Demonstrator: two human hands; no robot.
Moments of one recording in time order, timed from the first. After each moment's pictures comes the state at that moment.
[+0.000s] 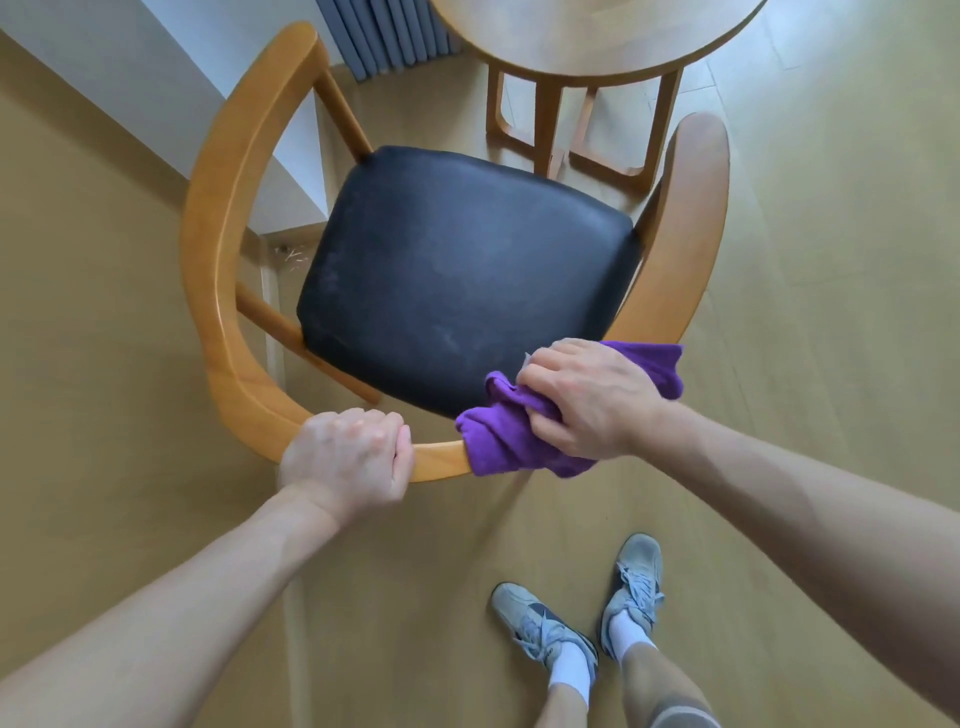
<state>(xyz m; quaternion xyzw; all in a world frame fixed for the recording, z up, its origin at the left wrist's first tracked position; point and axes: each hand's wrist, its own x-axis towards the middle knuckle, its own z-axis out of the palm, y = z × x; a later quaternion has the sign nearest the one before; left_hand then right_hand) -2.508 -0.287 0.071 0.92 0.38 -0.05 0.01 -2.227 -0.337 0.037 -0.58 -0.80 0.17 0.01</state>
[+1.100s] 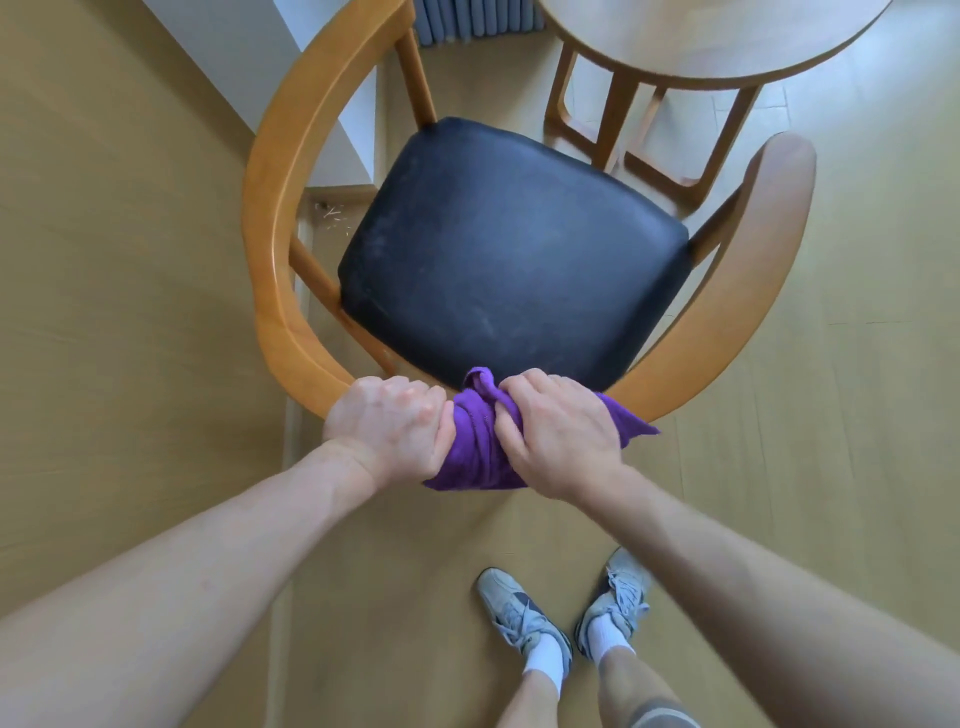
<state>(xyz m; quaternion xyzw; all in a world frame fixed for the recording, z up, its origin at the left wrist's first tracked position) -2.505 -0.288 0.072 0.92 0.38 -0.09 0.00 -2.315 -0.352 0.040 -0.68 -0.70 0.21 0.08</state>
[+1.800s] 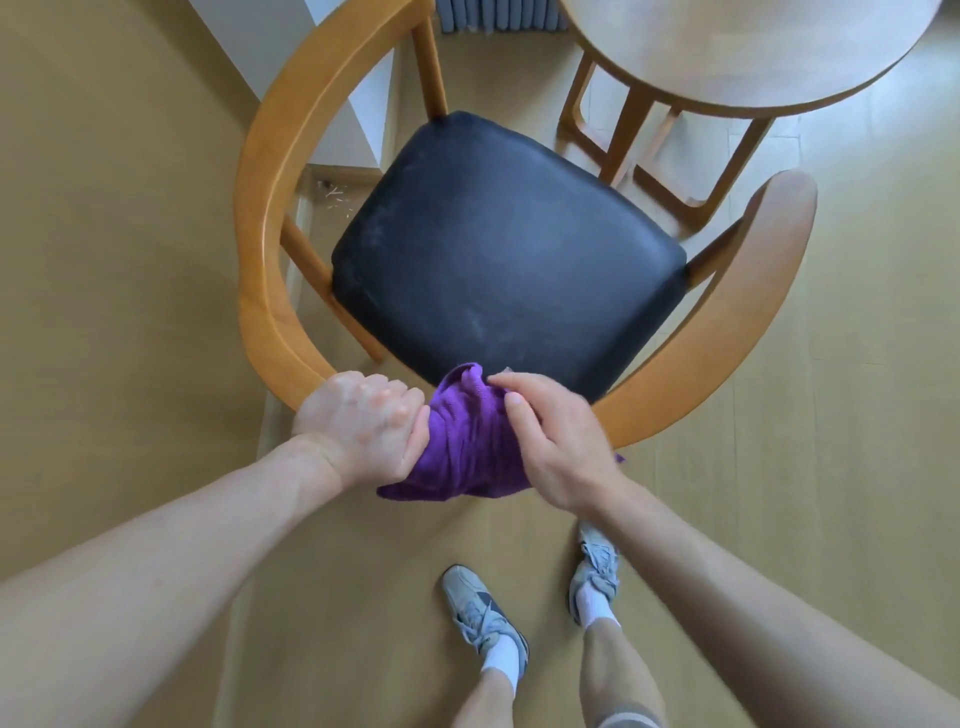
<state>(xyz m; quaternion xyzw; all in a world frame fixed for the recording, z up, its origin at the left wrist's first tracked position) -2.503 -0.286 0.076 0.92 0.39 -0.06 0.02 -2.285 -0.348 0.057 -0.64 -0.61 0.40 0.25</state>
